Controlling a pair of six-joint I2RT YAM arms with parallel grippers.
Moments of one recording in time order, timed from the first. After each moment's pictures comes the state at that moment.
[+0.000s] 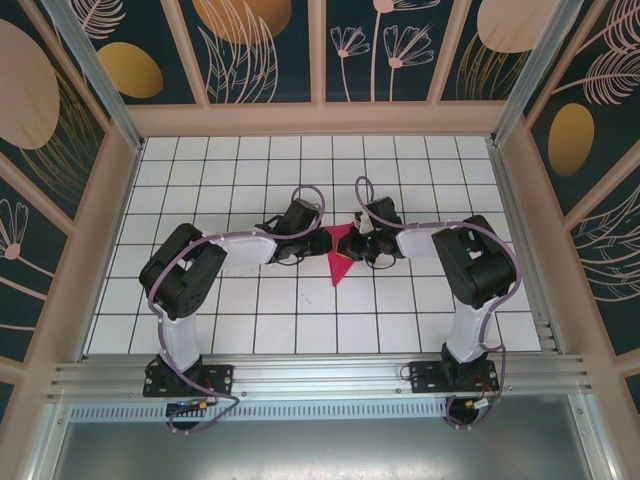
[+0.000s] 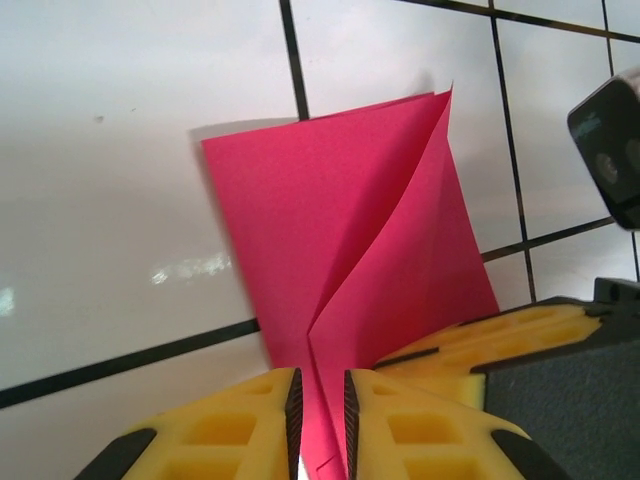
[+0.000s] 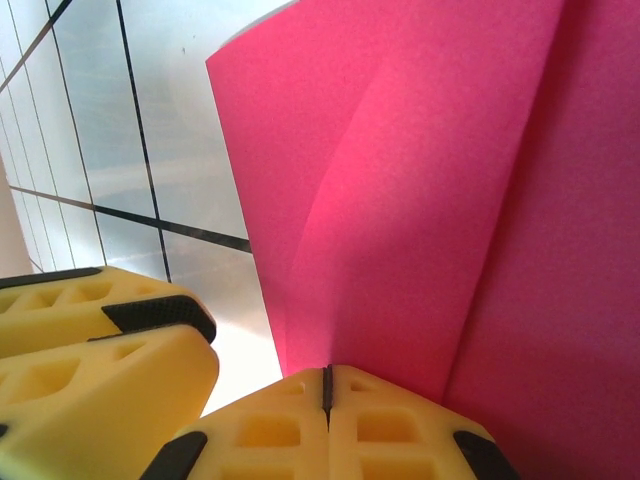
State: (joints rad) left arm -0.69 1.92 1.07 0.00 0.18 -0.72; right arm 0.47 1.86 0.88 0.05 -0.58 0.77
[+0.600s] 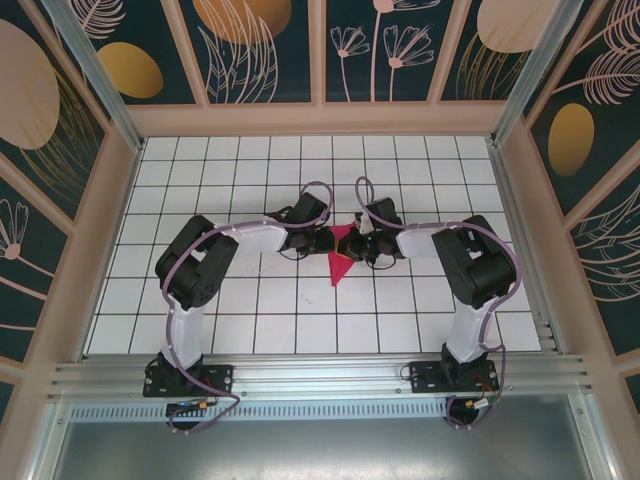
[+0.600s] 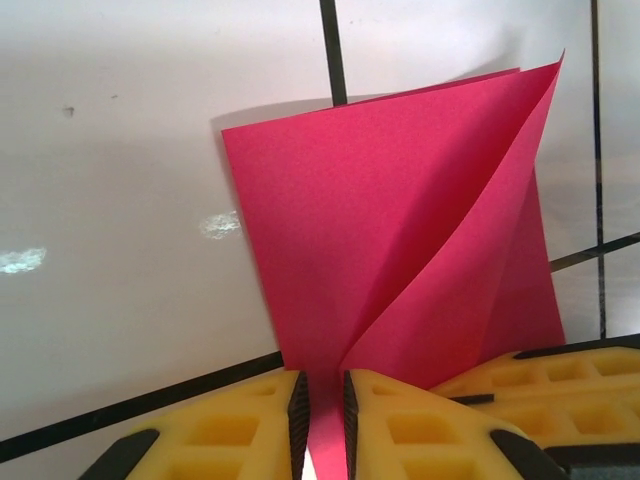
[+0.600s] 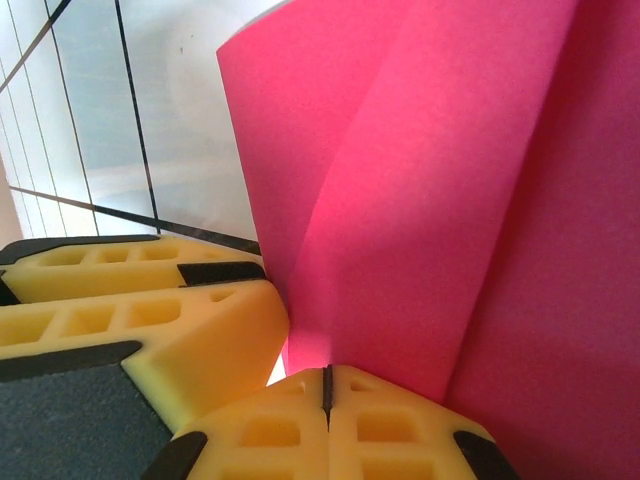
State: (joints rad) left arm -0.69 2.03 1.24 -0.22 0.19 -0.68; right arm 0.47 1.86 0.88 0.05 -0.58 0.77
